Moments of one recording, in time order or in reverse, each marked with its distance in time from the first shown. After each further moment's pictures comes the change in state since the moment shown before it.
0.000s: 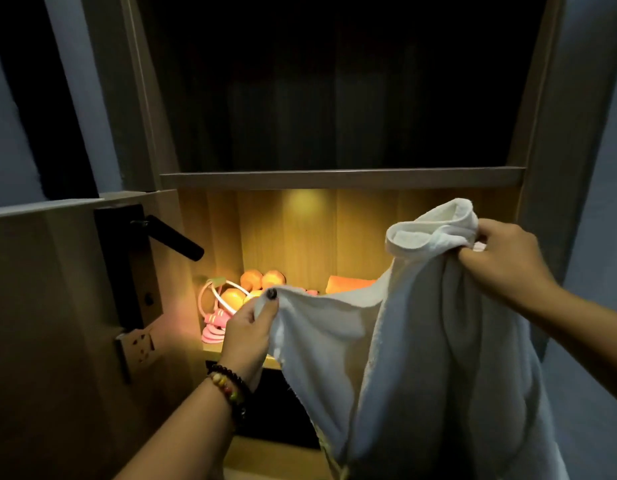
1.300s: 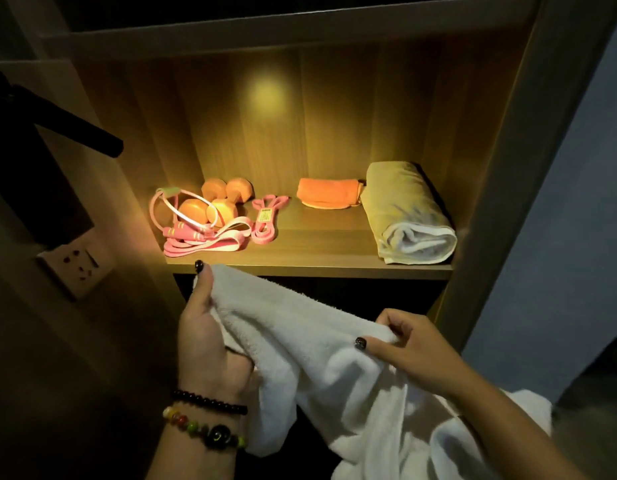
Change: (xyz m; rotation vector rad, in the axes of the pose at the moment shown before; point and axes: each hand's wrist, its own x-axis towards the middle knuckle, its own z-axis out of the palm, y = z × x) left_hand -0.093 -0.023 0.019 -0.756 0.062 -0.442; right_hand -0.201 0.051 0.098 0.584 -0.708 0.412
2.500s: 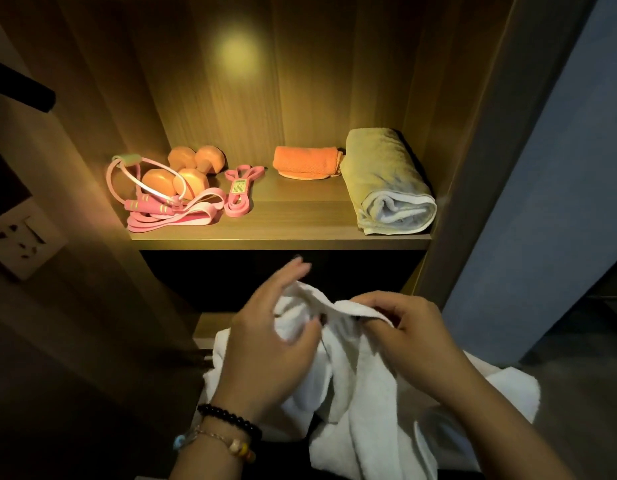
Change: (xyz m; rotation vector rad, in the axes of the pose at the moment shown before) left_hand -0.006 -0.065 -0.032 1.377 -0.333 0.503; right_hand -0.030 -0.019 0.007 -0.083 0.155 -0.057
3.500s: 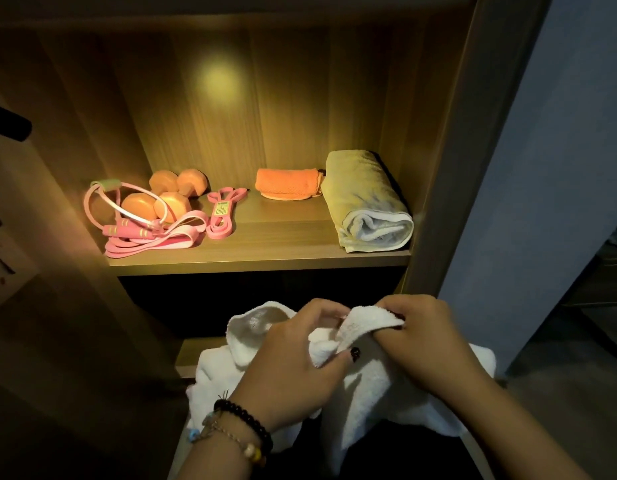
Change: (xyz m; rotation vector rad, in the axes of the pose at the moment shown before) left_hand 0.012 0.011 0.024 0.026 -0.335 0.128; right_hand 0.004 0.000 -0.030 -0.304 0.152 0.025
